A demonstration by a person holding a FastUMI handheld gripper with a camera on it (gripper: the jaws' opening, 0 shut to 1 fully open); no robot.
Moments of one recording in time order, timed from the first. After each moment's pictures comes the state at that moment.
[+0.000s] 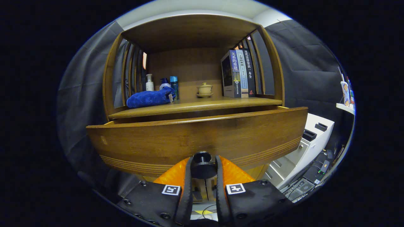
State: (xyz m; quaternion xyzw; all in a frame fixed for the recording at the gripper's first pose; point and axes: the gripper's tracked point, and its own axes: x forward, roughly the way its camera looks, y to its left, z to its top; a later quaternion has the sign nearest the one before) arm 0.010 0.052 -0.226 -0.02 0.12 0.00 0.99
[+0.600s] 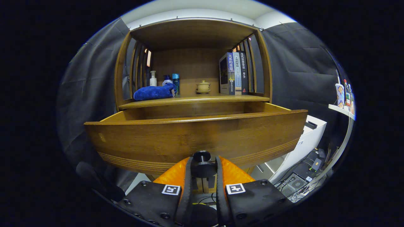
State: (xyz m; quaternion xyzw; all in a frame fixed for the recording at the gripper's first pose) arm -0.051 0.046 -0.229 -0.03 0.13 0.00 0.99
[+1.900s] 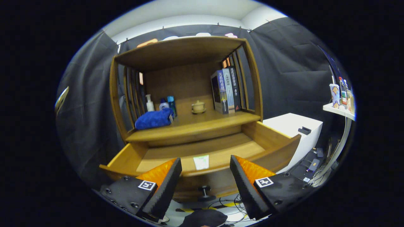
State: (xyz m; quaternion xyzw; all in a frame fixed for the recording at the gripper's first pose) arm -0.043 0.036 -0.097 0.04 0.08 -0.03 1.00
